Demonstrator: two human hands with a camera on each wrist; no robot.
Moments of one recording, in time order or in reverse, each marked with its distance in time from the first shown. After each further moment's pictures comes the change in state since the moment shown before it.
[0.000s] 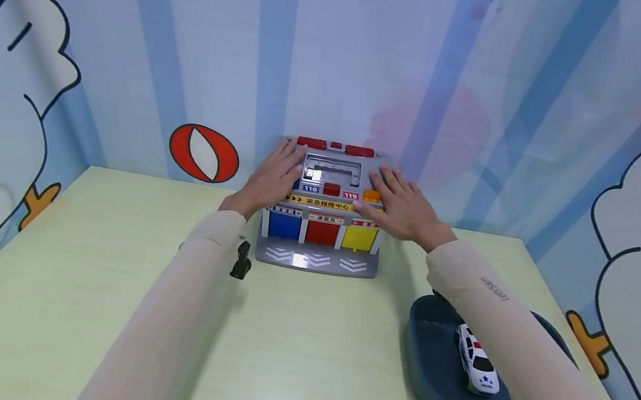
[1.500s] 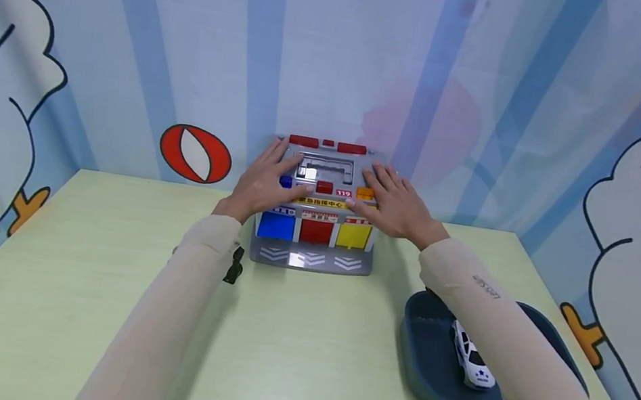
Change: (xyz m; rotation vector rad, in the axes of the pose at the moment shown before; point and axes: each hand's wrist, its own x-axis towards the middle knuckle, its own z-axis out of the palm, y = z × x) left_hand -0.009 -0.011 -0.002 0.160 0.040 -0.061; right_hand 0.008 -0.013 0.004 0.021 0.019 -0.019
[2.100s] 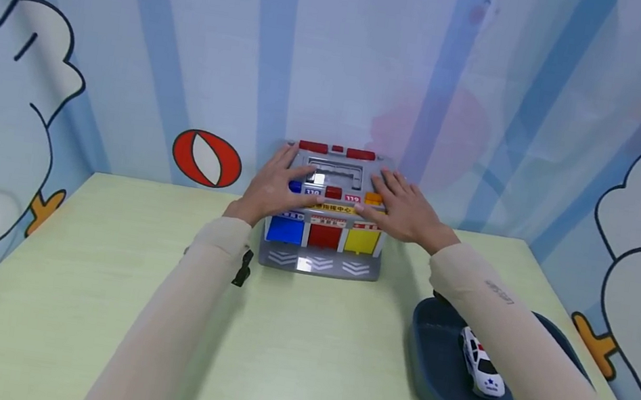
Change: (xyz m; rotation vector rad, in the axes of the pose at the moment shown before) left_hand -0.002 0.002 -0.003 -0.026 -0.006 -0.004; right_hand -0.002 -0.003 -0.005 0.015 -0.021 -0.027
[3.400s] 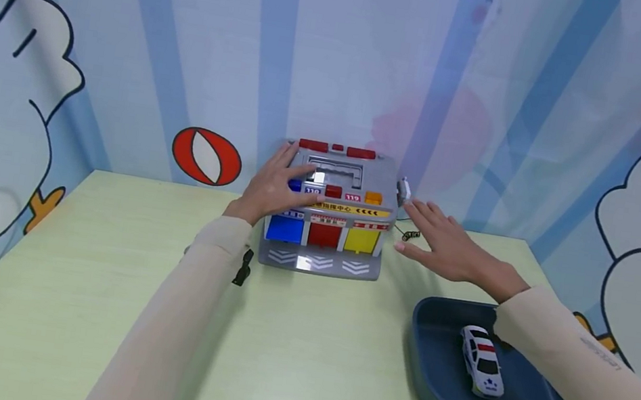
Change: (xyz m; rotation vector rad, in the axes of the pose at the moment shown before) left_hand 0.000 0.000 0.001 0.002 0.017 0.002; right_hand -0.086 0.022 -0.014 0.125 -0.086 -0.011
